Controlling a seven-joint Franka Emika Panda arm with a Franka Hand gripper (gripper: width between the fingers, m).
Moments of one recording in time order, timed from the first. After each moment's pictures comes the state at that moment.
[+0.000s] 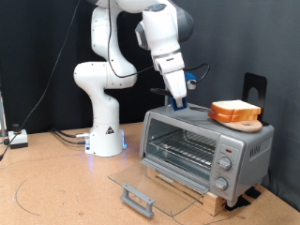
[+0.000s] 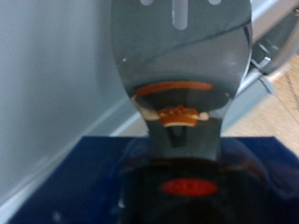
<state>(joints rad) -0.20 -0.53 0.37 -2.59 0.57 2.14 -0.64</state>
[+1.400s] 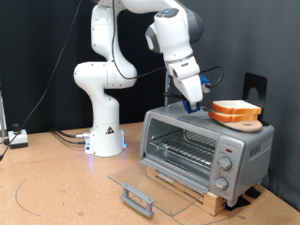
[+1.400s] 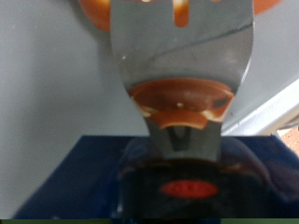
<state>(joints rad) -0.19 -0.44 0.47 -2.54 0.60 2.21 -0.64</state>
